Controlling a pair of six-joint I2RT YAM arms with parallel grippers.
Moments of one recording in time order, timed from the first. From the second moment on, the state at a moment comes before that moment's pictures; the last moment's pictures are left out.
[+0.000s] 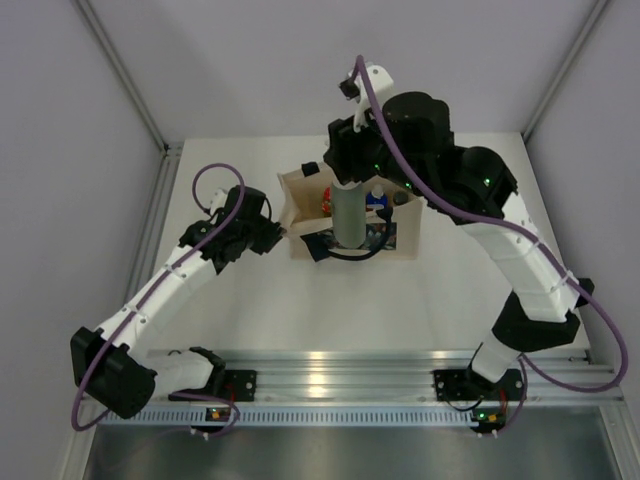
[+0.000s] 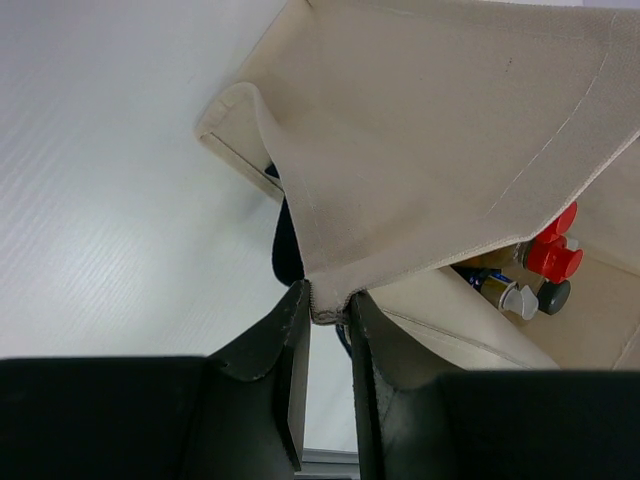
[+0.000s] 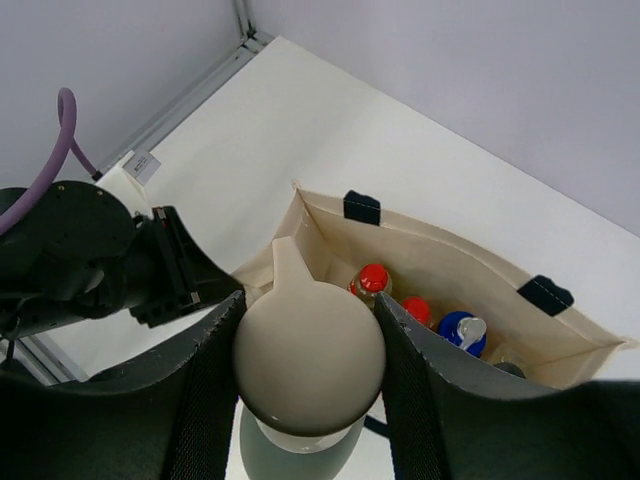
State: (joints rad) left arm -0.49 1.21 1.10 -0.70 -0.20 -1.35; right arm 0.97 1.69 2.39 -0.99 0.29 0.08
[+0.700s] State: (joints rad) left arm -0.48 1.23 1.12 -0.71 -0.20 -1.33; right arm 0.97 1.24 1.85 -1.00 0.49 0.17
